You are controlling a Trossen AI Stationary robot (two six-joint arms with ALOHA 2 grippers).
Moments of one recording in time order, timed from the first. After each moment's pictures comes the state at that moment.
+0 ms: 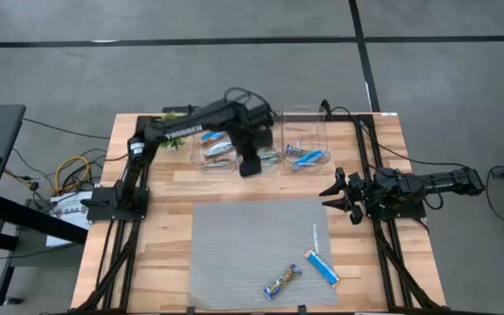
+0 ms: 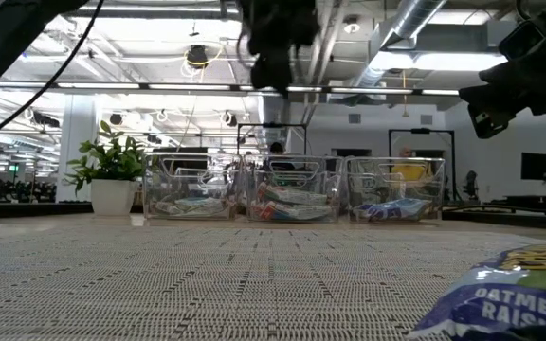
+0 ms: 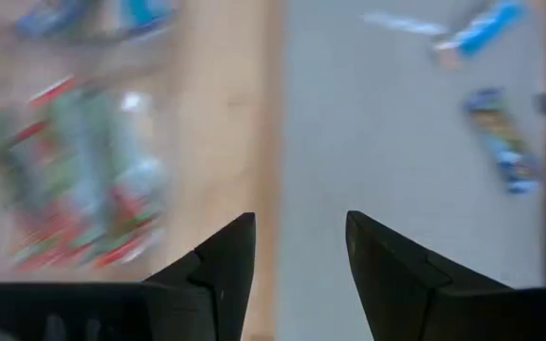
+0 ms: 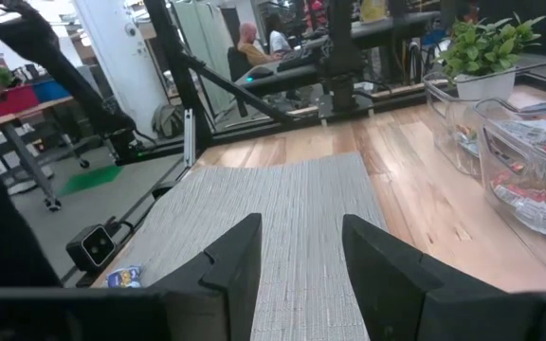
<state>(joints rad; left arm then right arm) 0.26 2.06 2.16 -1.30 0.32 0.09 0.10 0.12 0.00 0.03 -0.10 0.21</state>
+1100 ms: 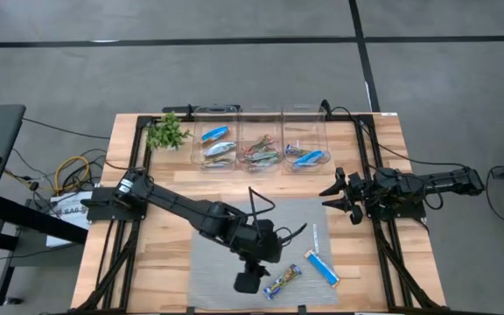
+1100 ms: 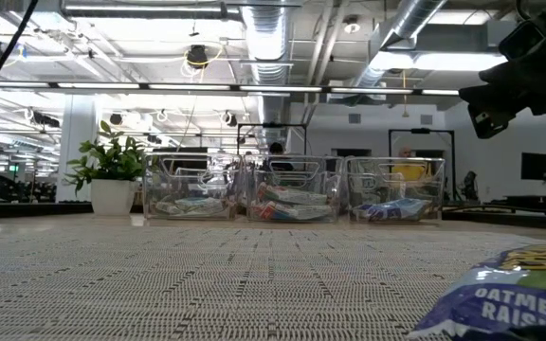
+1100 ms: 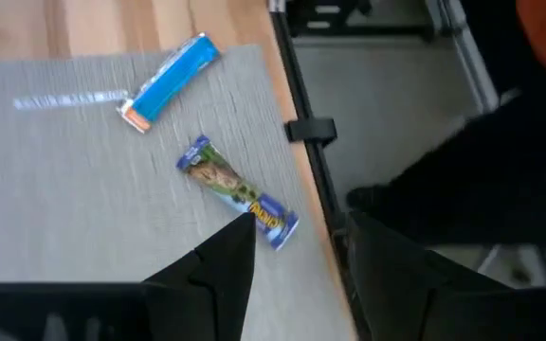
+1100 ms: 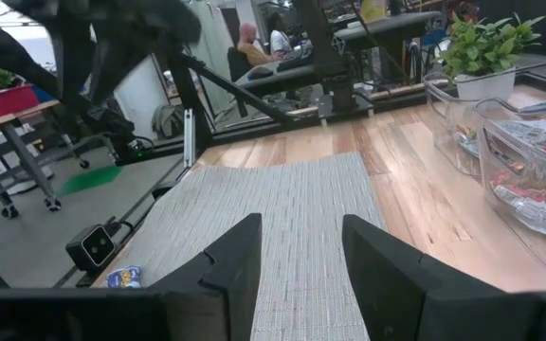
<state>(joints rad) -0.41 2.06 2.10 -0.88 0.14 -0.29 0.10 0.12 0.00 0.03 -0.10 0.21</state>
